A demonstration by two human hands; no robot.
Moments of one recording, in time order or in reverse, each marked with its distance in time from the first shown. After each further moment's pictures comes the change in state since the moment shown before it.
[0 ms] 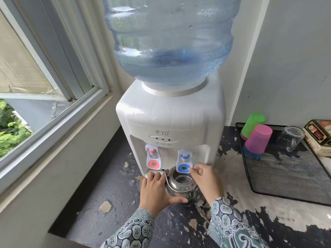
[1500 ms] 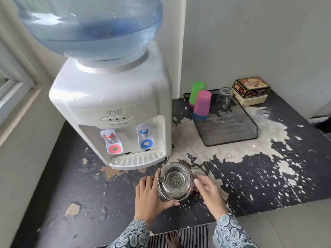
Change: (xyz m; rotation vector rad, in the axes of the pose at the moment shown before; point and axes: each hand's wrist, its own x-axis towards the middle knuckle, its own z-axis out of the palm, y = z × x) left_hand -0.067 0.038 0.048 -0.171 -0.110 0.267; right_hand -0.149 0.083 -0.015 0.441 0.043 0.432
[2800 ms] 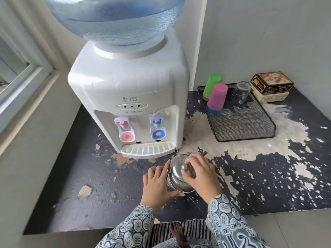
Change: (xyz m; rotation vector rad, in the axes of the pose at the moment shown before) left_hand 0.000 -0.007 -0.007 -0.084 -0.148 0.004; right_hand 0.023 -0.038 0.033 -0.708 0.053 -0.492
